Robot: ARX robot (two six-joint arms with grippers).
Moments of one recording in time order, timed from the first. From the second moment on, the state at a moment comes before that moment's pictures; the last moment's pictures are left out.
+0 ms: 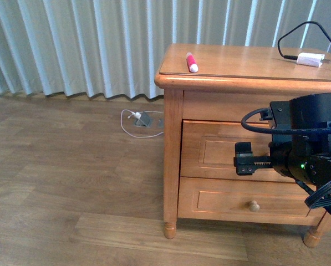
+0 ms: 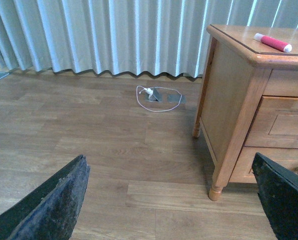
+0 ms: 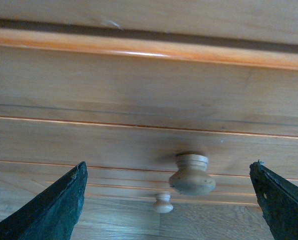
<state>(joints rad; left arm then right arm) 0.00 0.00 0.02 0.00 0.00 0.00 0.15 2.23 1.13 0.61 0.16 0.03</state>
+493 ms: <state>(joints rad) 0.00 0.00 0.02 0.00 0.00 0.00 0.14 2.29 1.18 0.62 0.18 0.03</state>
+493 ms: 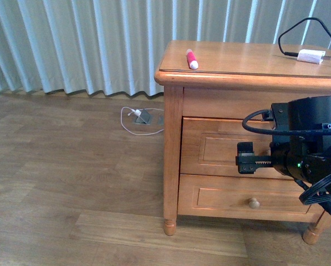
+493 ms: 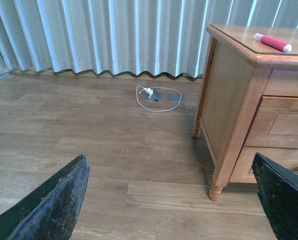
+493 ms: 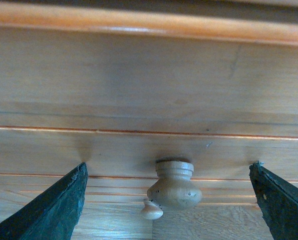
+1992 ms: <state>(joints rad) 0.00 0.00 0.02 0.00 0.00 0.00 0.13 1.87 0.61 0.56 -0.02 0.25</state>
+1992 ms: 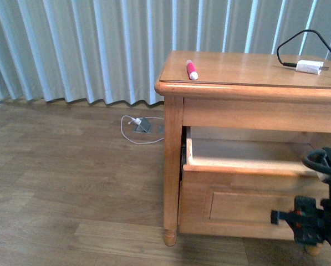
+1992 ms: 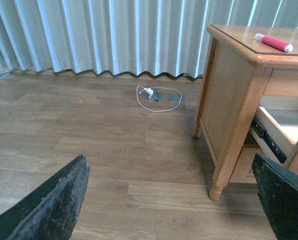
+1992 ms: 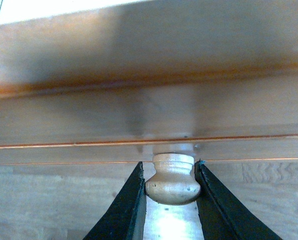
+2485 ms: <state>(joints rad) 0.00 0.00 0.02 0.00 0.00 0.00 0.11 1.44 0.40 0.41 -0.13 0.27</state>
